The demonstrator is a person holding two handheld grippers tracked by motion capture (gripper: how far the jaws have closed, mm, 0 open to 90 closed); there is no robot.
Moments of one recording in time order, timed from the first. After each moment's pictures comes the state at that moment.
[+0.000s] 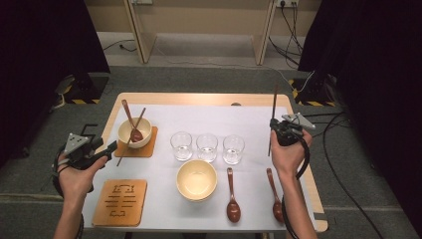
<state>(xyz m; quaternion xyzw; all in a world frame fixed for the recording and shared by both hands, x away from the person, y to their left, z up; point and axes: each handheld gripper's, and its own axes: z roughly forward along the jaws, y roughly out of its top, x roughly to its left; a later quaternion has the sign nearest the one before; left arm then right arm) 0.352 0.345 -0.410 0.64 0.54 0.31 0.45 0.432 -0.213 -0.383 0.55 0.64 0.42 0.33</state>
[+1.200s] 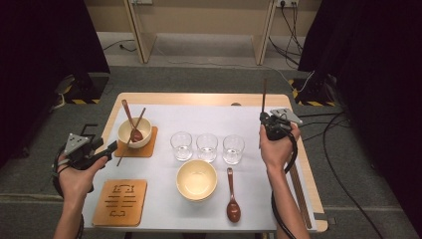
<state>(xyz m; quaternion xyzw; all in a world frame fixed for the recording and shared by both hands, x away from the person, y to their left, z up) 0.351 0.345 -0.409 0.64 0.54 0.31 0.45 0.448 -0.185 -0.382 0.52 0.64 0.44 0.34</state>
